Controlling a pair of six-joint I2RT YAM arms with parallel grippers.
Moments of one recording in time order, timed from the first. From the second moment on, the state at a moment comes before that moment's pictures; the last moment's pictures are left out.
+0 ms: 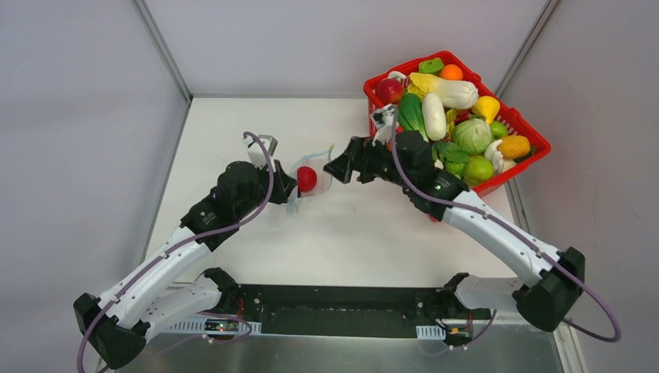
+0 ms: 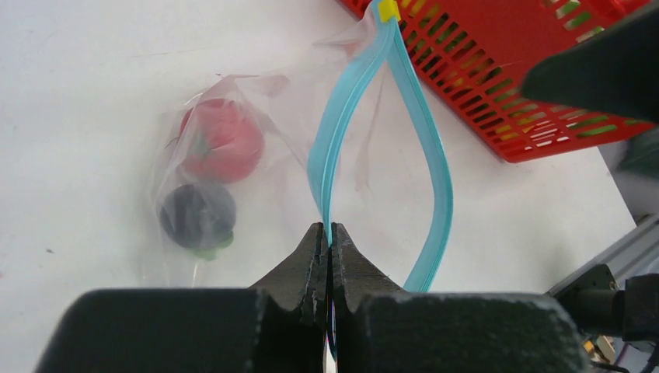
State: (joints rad) left arm -0.65 0.86 0.82 -0.31 -0.09 -0.43; right arm 0.76 1.26 1.11 -0.16 -0.25 0.59
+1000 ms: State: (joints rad) left arm -0.65 0.88 0.80 -0.32 -0.08 -0.43; right arm 0.70 1.20 1.08 -0.20 -0.01 0.65
